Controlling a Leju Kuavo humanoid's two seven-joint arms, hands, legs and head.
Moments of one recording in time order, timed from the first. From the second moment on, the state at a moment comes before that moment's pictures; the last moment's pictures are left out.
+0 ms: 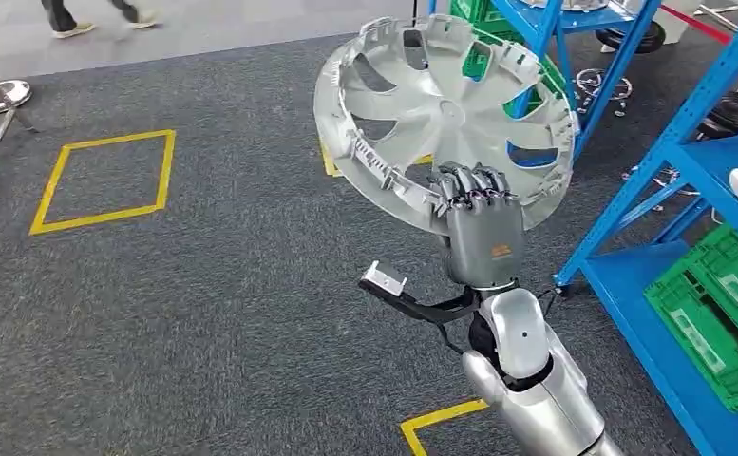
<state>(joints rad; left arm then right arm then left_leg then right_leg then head) -0.09 -0.20 0.74 -0.18 -0.55 0.45 -0.33 -0.24 -0.09 0.38 -1.18 1.53 -0.39 -0.23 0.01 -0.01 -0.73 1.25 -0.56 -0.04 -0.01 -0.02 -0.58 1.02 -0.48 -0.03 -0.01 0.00</state>
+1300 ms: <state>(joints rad) -0.07 -0.21 0.72 -0.18 -0.62 0.47 -0.24 -0.19 -0.14 0.40 -1.22 1.55 -0.38 -0.21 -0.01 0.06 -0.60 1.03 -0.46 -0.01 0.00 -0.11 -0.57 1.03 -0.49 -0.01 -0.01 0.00</state>
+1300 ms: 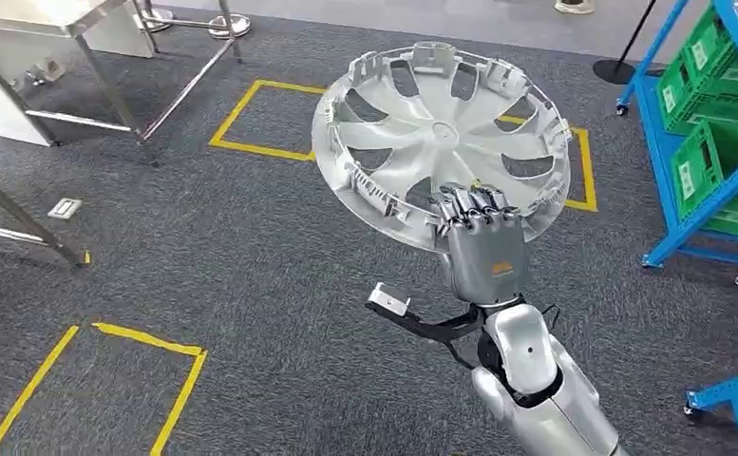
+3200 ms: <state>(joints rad) -0.06 -0.19 0.73 -0.18 -0.63 0.46 -0.31 -0.16 -0.20 0.49 -1.21 1.56 -0.40 -0.06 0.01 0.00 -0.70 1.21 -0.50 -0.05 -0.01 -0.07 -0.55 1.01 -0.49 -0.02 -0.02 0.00</state>
